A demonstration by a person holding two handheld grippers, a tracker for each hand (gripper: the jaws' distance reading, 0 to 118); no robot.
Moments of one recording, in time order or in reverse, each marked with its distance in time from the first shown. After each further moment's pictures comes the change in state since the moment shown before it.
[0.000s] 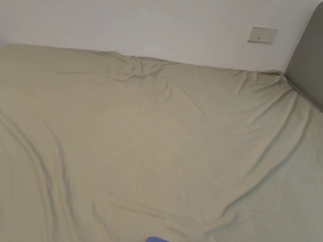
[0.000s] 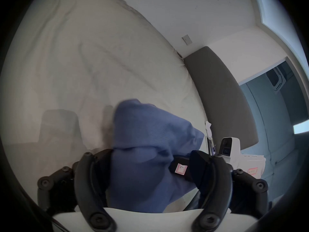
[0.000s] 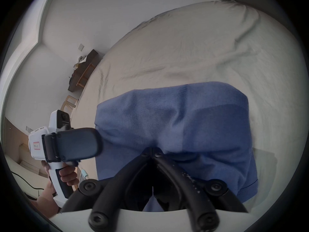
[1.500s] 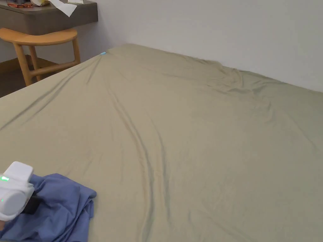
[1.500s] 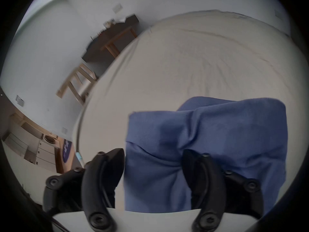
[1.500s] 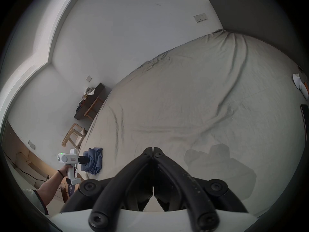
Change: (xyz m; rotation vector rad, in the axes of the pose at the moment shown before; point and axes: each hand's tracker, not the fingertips) left arm -0.171 0.097 0.252 0.141 1.427 -0.219; right arm -0.024 0.036 0.108 0.323 0.010 -0.016
